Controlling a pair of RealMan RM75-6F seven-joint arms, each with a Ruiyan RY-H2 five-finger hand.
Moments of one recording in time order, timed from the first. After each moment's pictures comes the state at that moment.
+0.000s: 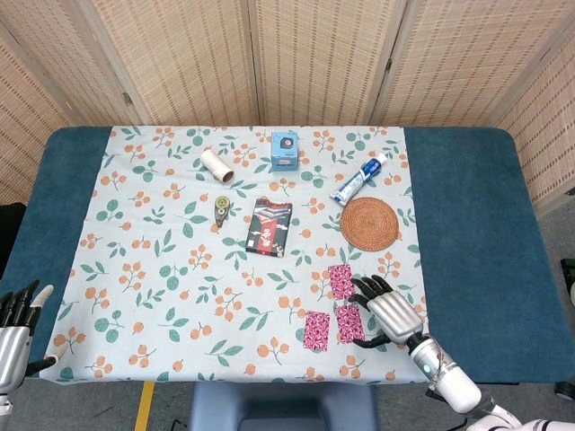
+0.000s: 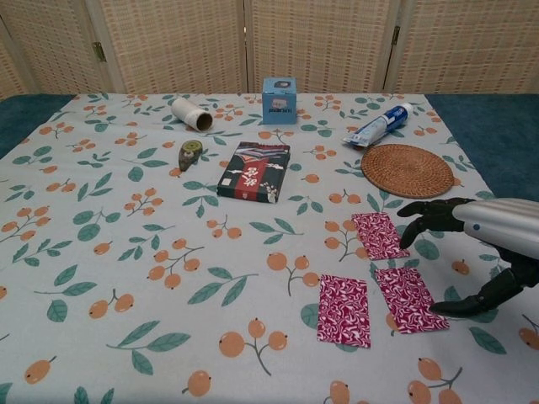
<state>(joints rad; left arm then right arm) 0.00 -1.17 0.00 -1.54 1.54 1.56 0.05 0.47 -1.36 -0.05 -1.70 -1.37 1.00 -0.27</state>
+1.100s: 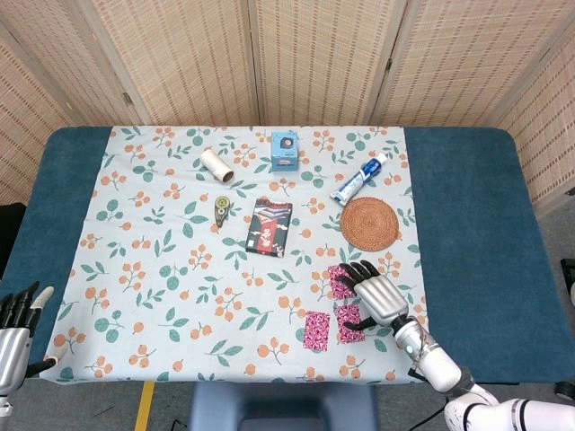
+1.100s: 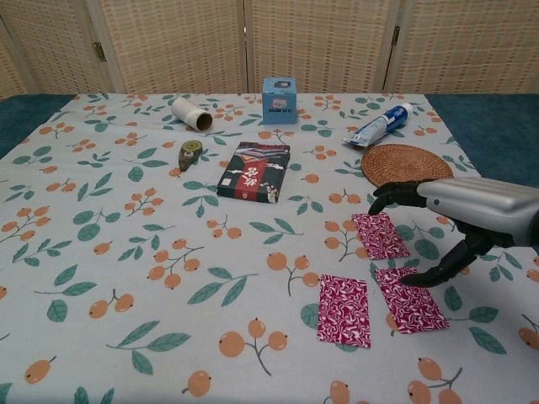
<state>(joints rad) 0.00 -1.17 0.00 -1.54 1.54 1.56 0.04 0.55 -1.42 0.06 -1.66 -1.22 0.92 -0.35</state>
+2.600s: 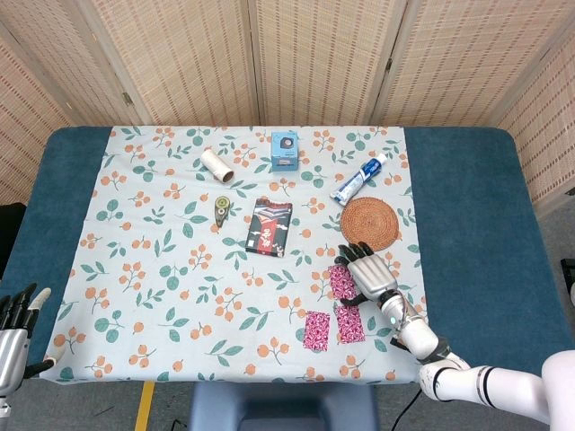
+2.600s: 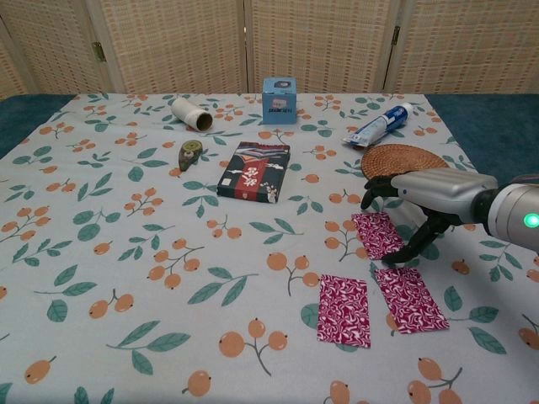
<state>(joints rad) 0.01 -1.16 0.00 -1.55 1.53 1.55 0.05 0.70 -1.55 0.08 -1.43 -1.04 0.84 -0.42</state>
